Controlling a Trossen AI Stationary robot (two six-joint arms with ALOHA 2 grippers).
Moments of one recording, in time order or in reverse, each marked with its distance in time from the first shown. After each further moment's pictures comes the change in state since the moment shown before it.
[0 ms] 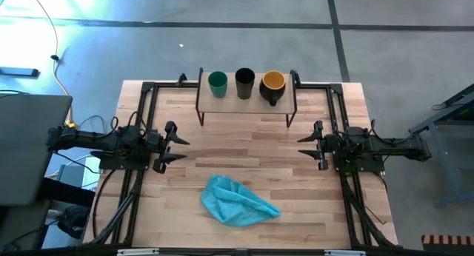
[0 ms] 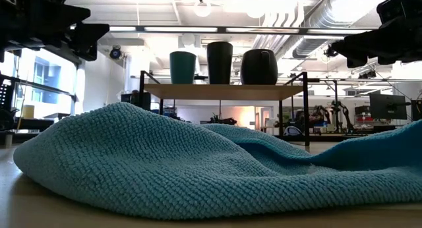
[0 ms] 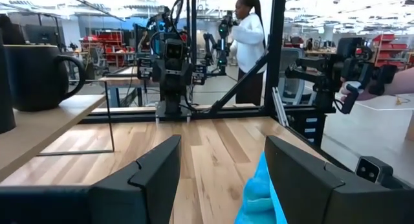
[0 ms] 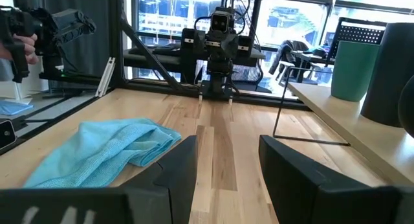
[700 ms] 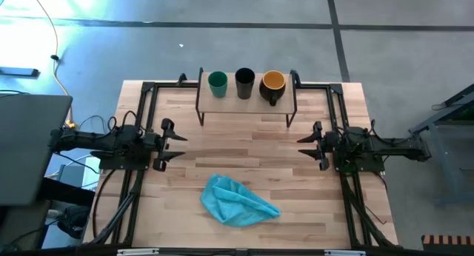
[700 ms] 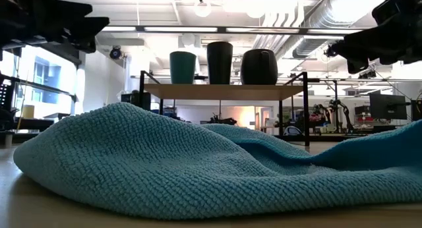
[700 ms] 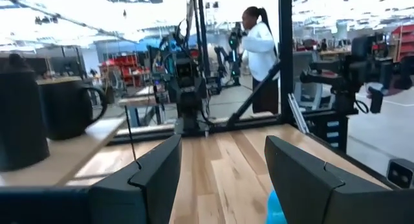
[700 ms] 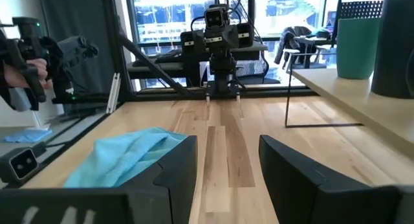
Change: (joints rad) left arm 0.000 -0.049 0.000 0.006 -0.043 0.107; right arm 0.000 0.000 0.001 -0.001 0.000 0.154
